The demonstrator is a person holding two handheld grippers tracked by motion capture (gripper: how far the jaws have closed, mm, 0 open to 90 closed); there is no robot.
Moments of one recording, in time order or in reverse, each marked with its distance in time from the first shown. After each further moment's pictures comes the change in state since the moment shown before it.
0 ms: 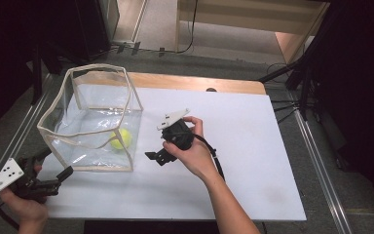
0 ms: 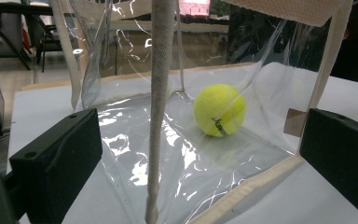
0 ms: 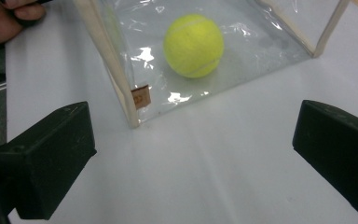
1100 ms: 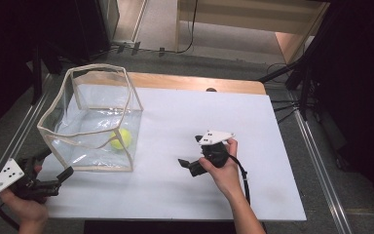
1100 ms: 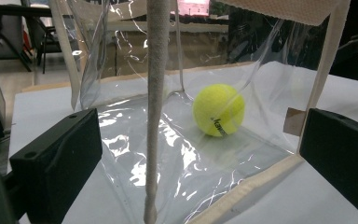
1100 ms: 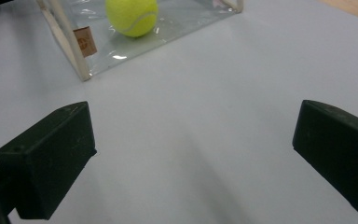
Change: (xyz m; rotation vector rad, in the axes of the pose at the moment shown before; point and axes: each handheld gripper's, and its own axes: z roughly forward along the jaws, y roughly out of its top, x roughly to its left) left arm -0.001 0.000 0.000 -0.004 0.002 0.008; right arm -0.016 -0.102 -0.039 -0.154 -0.142 0.133
